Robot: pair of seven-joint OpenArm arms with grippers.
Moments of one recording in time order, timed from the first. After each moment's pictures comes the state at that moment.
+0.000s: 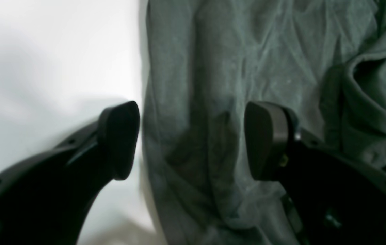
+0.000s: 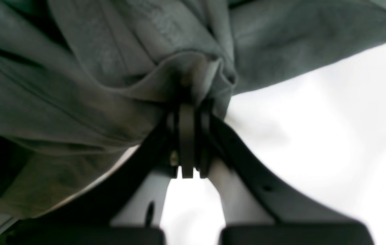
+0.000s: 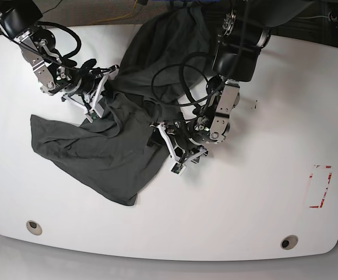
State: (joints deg) left arm -19.0 6.8 13.4 55.9 -7.4 -20.5 31.1; right arm -4.1 41.5 -27.7 95.8 43.7 4.0 -49.4
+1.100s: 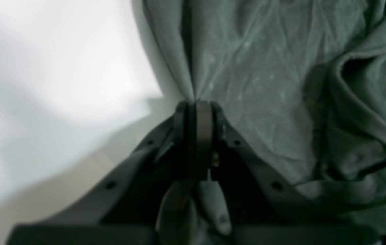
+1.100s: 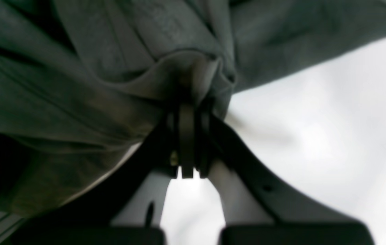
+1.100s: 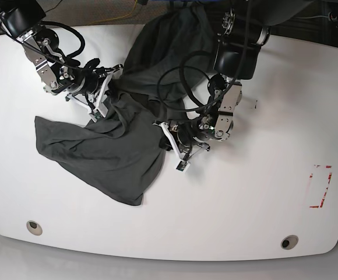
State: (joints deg) left arm -18.3 6.0 8.9 55.9 -9.2 -21.5 32.7; right arm -4.1 40.1 -27.7 95.8 43.6 4.1 -49.8
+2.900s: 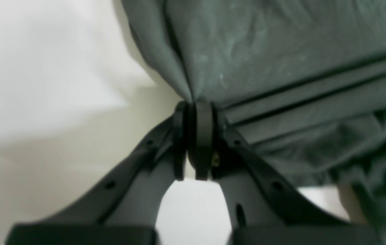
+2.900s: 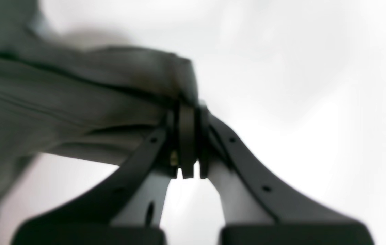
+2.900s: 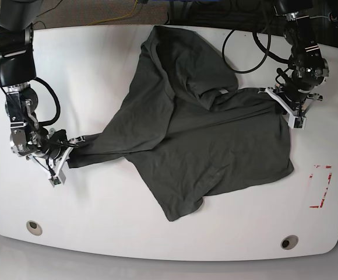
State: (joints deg) left arm 11.4 -7.6 -22.3 99.5 -8.7 -21.4 48.5; right arm 20.4 35.6 -15.1 70.8 31.4 15.2 -52.8
